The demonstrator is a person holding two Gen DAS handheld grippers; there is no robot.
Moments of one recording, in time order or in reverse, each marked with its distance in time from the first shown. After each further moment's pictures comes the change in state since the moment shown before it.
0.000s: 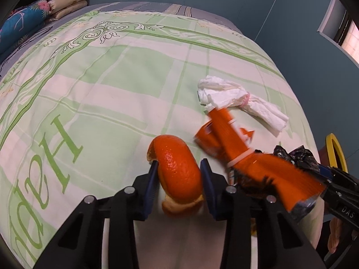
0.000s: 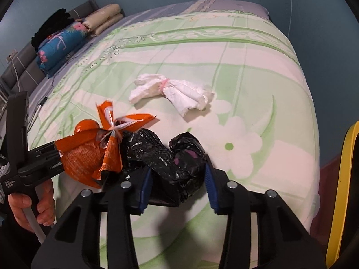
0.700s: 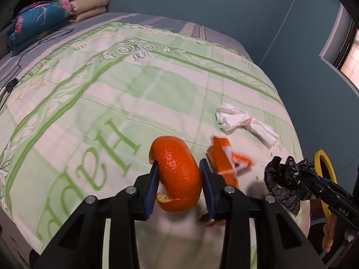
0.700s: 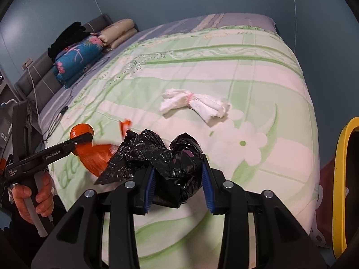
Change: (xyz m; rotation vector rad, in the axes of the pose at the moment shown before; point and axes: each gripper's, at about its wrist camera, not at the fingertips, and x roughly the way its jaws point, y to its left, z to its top) left arm -0.083 0.045 -0.010 -0.086 -0.106 0.014; right arm -0.053 0.021 -0.012 0.003 -0.095 0.099
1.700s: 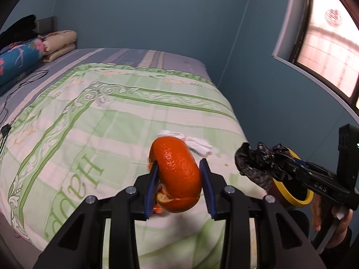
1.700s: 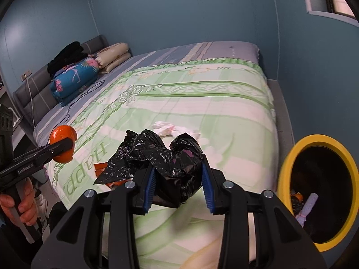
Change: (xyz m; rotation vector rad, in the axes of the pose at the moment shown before) left arm -0.103 -0.097 -0.006 0.191 -0.141 -0.141; right arm -0.107 -0.021 0.004 -0.004 -0.162 -0.084
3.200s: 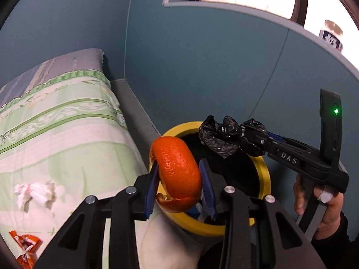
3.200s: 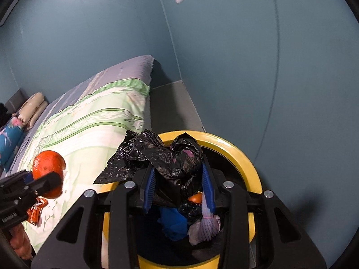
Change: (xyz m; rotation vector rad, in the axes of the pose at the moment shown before) left arm 0.155 -0.297 0.005 0.418 0.178 -0.370; right arm -0.077 -0.256 -0.038 0.373 -0.120 -0.438
